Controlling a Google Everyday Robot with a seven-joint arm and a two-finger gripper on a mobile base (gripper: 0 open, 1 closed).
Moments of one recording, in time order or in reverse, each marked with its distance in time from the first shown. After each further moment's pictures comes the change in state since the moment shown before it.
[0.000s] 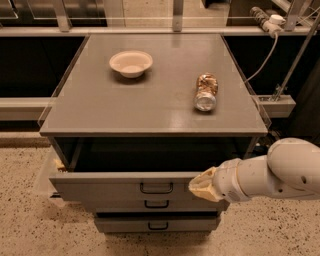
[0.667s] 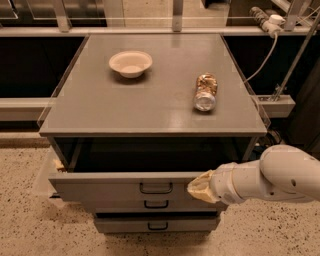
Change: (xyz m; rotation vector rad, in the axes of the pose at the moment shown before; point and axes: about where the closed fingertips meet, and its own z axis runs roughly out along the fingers) arm 0.019 -0.009 0.022 0.013 0.004 -0.002
